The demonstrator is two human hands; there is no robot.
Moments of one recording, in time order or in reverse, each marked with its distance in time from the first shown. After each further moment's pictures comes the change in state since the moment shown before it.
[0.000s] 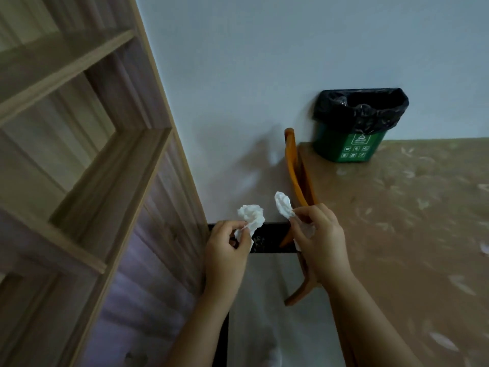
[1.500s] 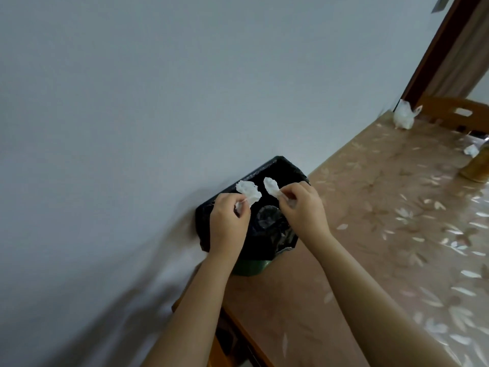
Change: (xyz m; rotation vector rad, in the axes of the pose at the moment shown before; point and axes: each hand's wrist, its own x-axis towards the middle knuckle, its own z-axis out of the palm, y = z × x) left_hand 0.391 0.065 0.429 -0.175 -0.609 0.453; right_hand 0.409 0.247 -0.034 -0.382 0.418 0.469
